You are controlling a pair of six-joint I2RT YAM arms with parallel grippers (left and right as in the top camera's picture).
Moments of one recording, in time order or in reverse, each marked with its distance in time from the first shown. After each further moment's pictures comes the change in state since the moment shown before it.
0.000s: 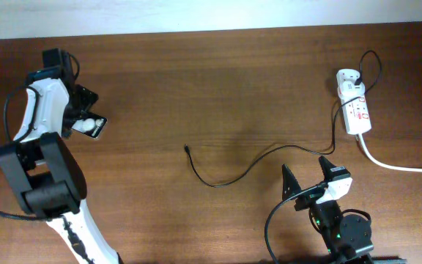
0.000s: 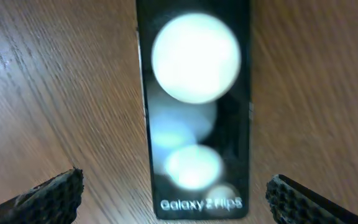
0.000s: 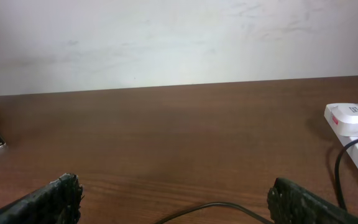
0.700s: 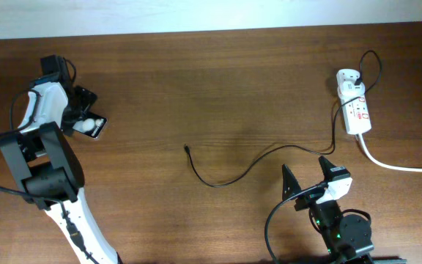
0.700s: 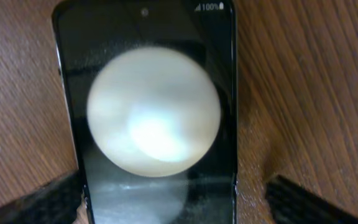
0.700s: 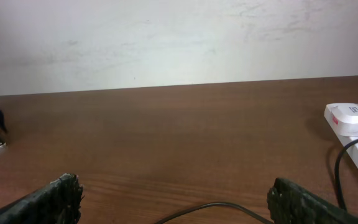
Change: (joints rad) left arm 0.040 0.135 0.024 0.160 0.081 0.038; right arm 0.000 0.000 0.000 0.000 0.000 0.000
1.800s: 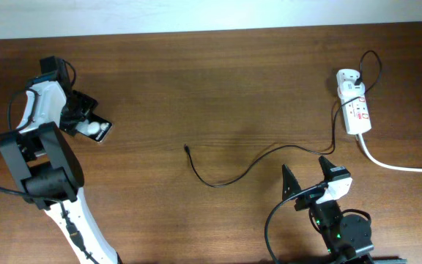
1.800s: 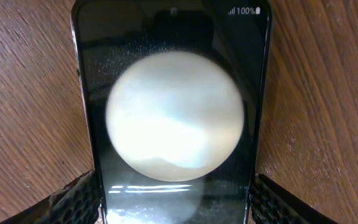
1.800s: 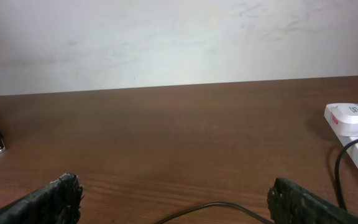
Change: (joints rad) left arm 0.002 0.005 0.021 -0.098 0.070 0.027; right arm 0.000 0.000 0.000 0.000 0.000 0.000
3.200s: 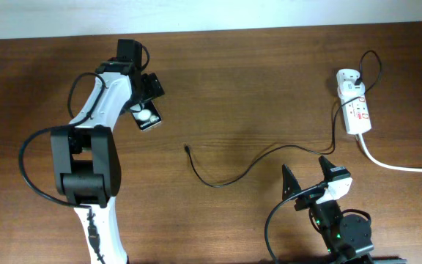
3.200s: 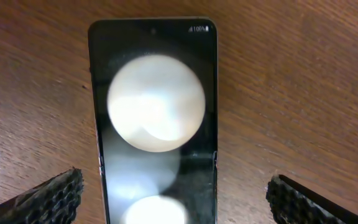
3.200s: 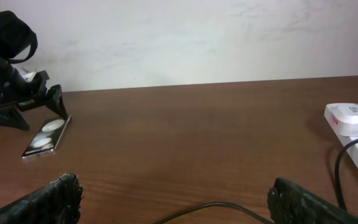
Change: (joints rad) left arm -0.368 -0.075 -0.023 0.117 -0.027 0.219; right arm 0.000 0.000 0.000 0.000 0.000 0.000
